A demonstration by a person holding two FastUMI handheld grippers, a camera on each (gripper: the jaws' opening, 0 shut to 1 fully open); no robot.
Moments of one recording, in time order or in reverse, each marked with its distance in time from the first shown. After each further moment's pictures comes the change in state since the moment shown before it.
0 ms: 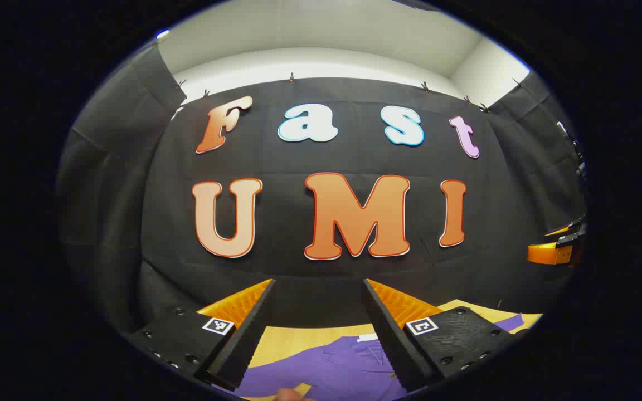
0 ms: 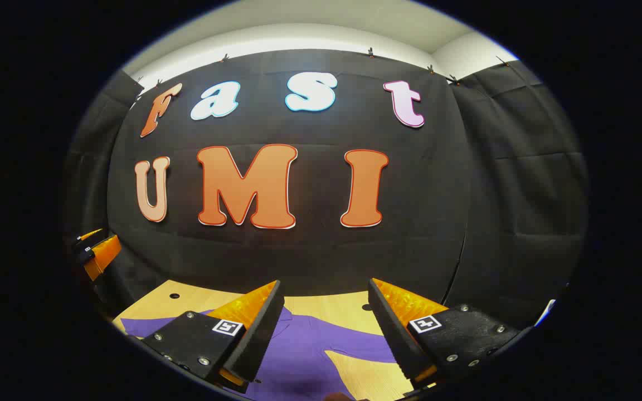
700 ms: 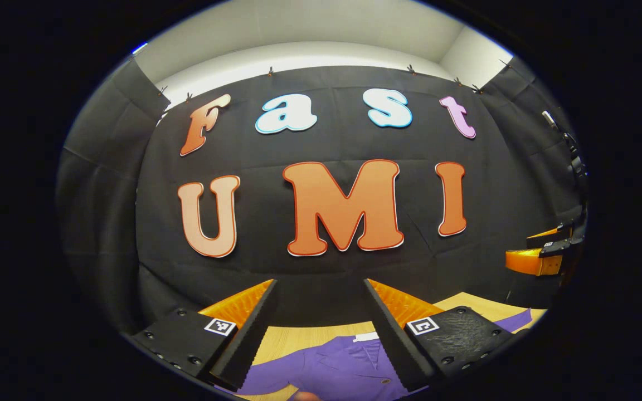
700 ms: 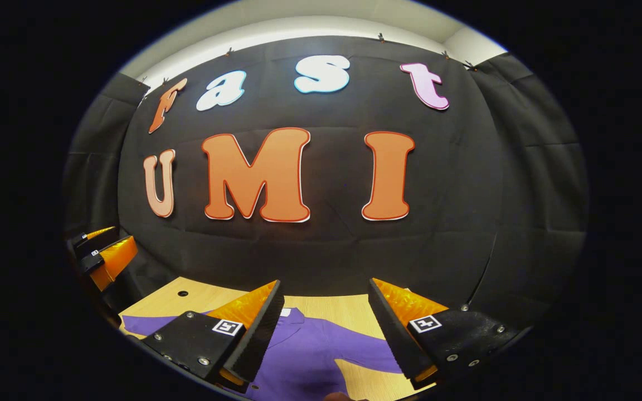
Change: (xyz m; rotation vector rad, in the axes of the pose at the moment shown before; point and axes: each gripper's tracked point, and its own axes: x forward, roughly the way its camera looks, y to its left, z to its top) left arm 0.042 -0.070 -0.017 0.057 0.043 -0.013; right arm 0.065 0.013 -0.022 0.000 0.042 0.125
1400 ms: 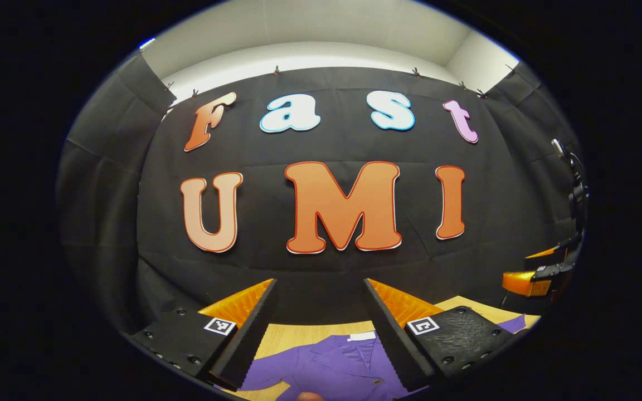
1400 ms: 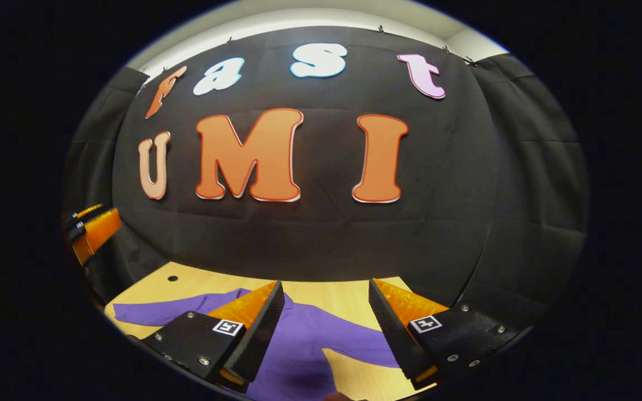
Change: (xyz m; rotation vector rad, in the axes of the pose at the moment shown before) left arm -0.015 -0.005 0.000 -0.038 -0.001 0.008; right arm -0.007 -0.034 -0.048 -0.026 0.089 -0.067
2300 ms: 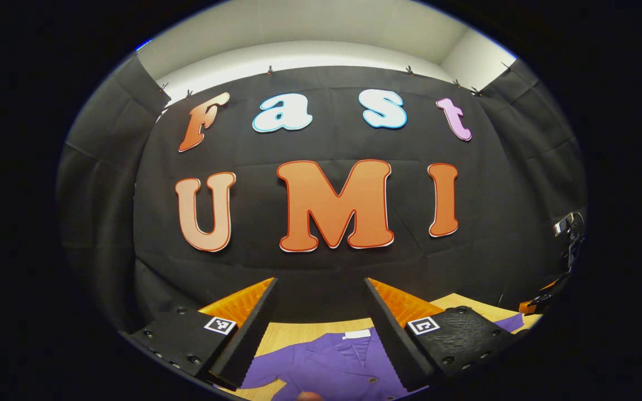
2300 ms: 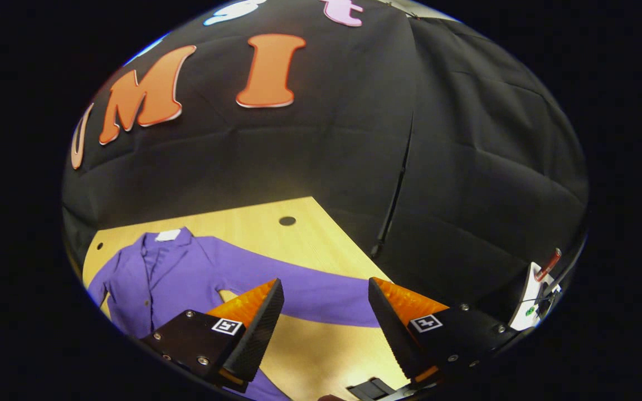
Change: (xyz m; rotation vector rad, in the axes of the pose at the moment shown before) left arm -0.006 -0.012 -0.008 0.007 0.028 -0.014; right arm -0.002 -0.164 -0.172 0.096 0.393 -0.371
